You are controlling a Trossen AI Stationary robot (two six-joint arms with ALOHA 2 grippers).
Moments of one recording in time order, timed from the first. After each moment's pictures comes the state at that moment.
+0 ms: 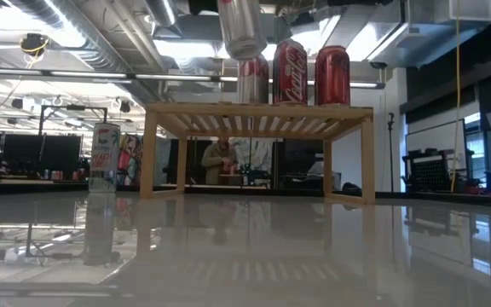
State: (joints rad) left arm 0.15 1.47 1.59 -0.74 0.00 -0.06; right arm 0.27 1.14 1.13 -0.44 0.56 0.31
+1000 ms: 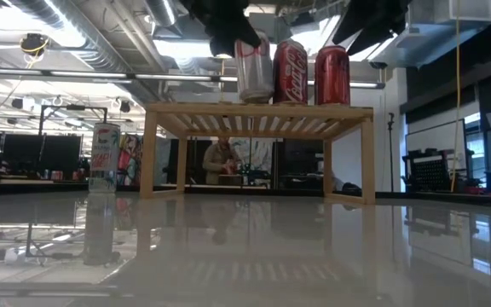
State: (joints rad) left arm 0.37 1.65 1.64 -0.70 0.16 0.10; right arm 0.05 1.14 1.16 -0.78 0.57 0.33
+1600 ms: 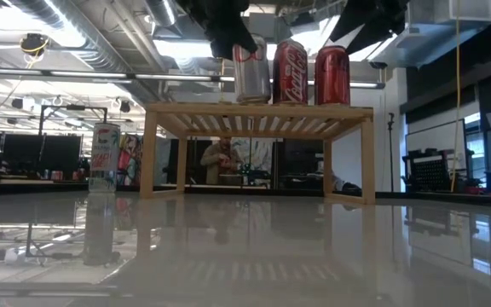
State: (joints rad) left arm 0.40 1.65 1.65 -0.71 0.17 0.20; right arm 0.05 1.14 1.16 -0.76 0.56 0.36
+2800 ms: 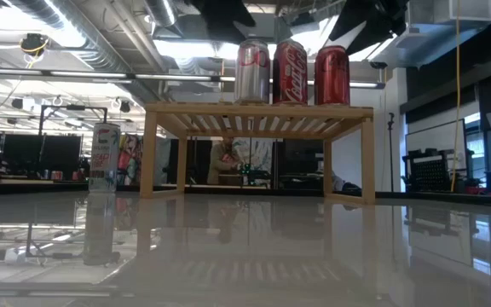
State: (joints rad) left arm 0.40 1.61 1.70 -0.73 0.16 0.19; right arm 0.05 1.14 1.16 -0.76 0.56 0.40
